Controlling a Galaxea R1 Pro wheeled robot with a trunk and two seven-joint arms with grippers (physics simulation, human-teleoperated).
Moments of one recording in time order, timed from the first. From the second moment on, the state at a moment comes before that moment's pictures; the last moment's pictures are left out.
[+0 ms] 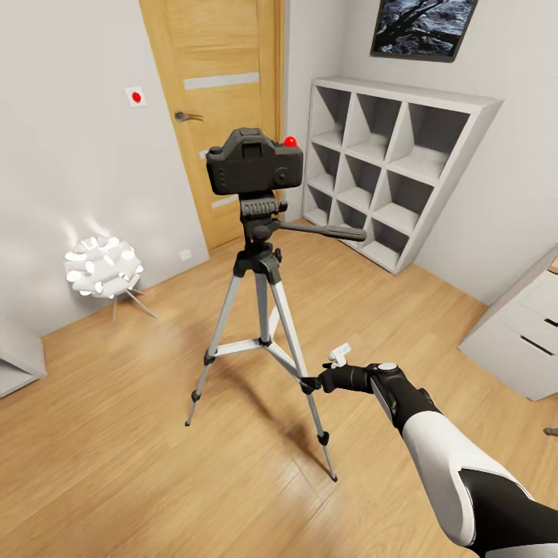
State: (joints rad) left arm -0.31 0.01 -0.77 -0.01 1.22 -0.04 0.25; right arm -0.93 0.03 -0.18 -0.44 0.40 0.18 0.82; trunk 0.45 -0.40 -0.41
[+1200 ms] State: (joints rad) left arm -0.31 0.01 -0.77 -0.01 1.21 -0.04 0.25; right arm -0.93 0.03 -0.18 -0.44 0.40 0.18 0.82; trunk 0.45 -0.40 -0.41
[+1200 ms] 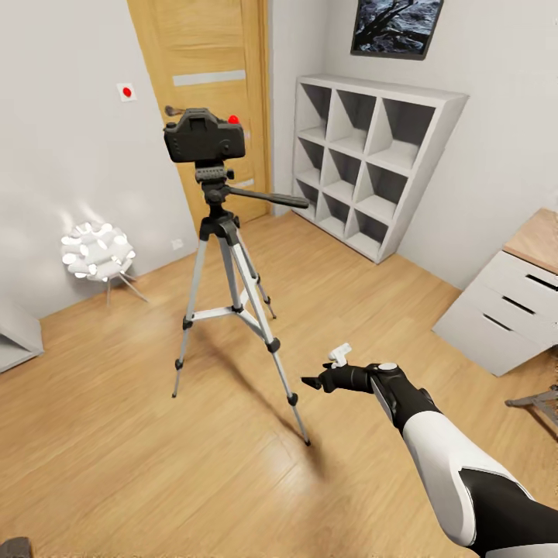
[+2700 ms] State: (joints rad) left arm -0.31 0.01 -0.77 0.00 1.22 -0.04 0.25; right arm -0.71 -0.22 -0.17 0.03 0.39 0.19 0.54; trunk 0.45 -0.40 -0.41
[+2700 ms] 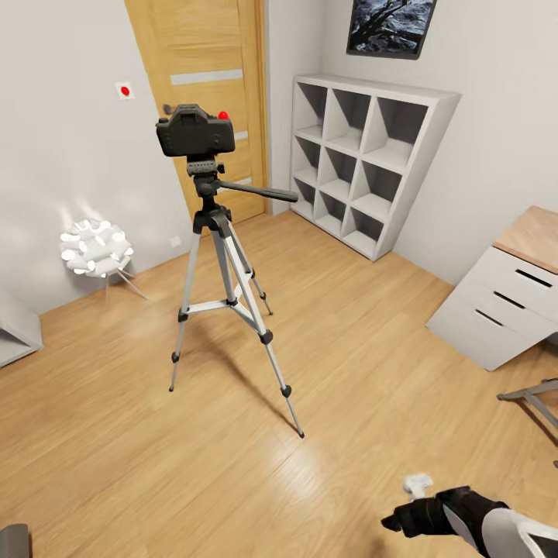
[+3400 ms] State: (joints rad) left arm -0.31 0.02 -0.77 0.00 1.21 0.01 0.17; right arm -0.18 -0.21 -0.18 0.03 0.24 -0.07 0.19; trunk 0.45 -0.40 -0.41
